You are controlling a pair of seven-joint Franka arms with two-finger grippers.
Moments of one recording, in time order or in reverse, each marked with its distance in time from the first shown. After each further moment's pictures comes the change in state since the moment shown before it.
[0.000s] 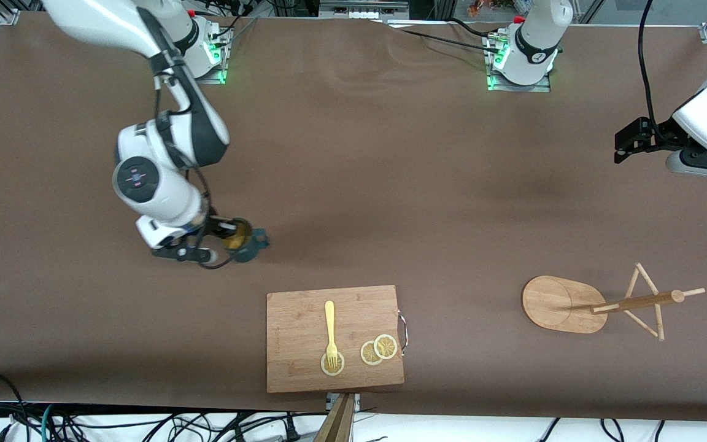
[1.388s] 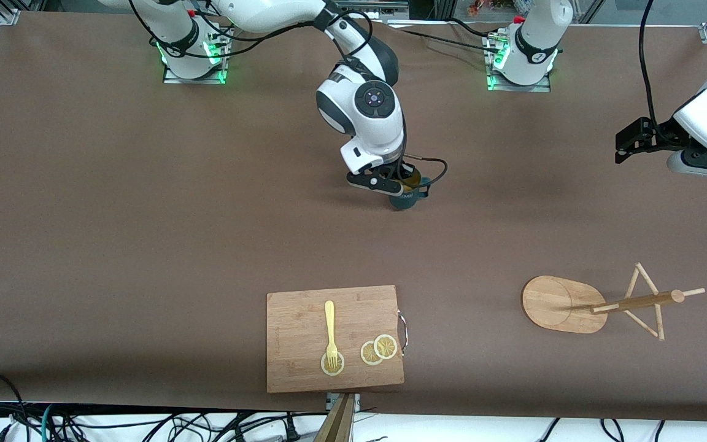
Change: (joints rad) left arm 0.002 0.000 0.001 0.000 0.000 0.000 0.000; right arm 0.550 0.328 0.003 0.415 0.081 0.023 0.674
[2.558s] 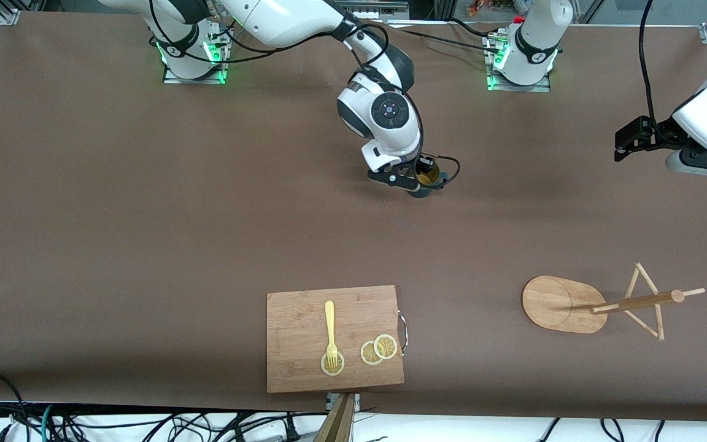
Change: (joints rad) left arm 0.001 0.003 0.000 0.000 0.000 -0.017 0.000; right arm 0.017 0.115 0.044 0.116 0.112 0.012 0.009
